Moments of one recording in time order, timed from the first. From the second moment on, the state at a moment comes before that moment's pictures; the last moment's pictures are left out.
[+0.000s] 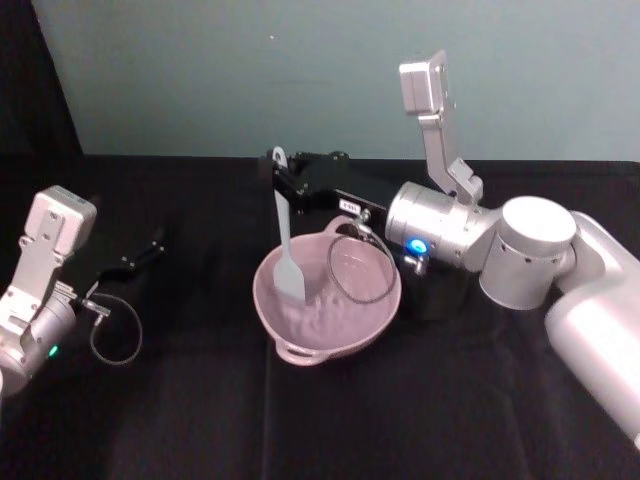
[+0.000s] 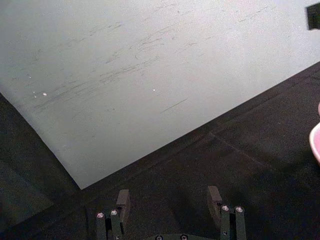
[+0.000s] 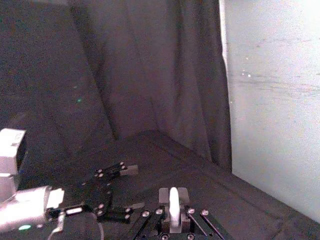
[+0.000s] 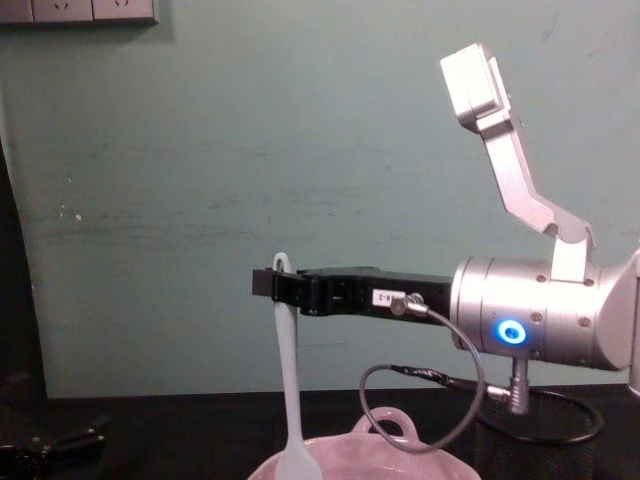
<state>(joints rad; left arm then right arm) -0.20 0.60 0.45 -1.41 -0.25 -0.12 0.03 0.62 0.24 -0.60 -1.17 0.57 0.07 0.61</state>
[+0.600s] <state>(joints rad) -0.20 0.60 0.45 -1.41 -0.25 -0.12 0.03 0.67 0.27 -0.55 -1.11 0.58 0.10 0.60</state>
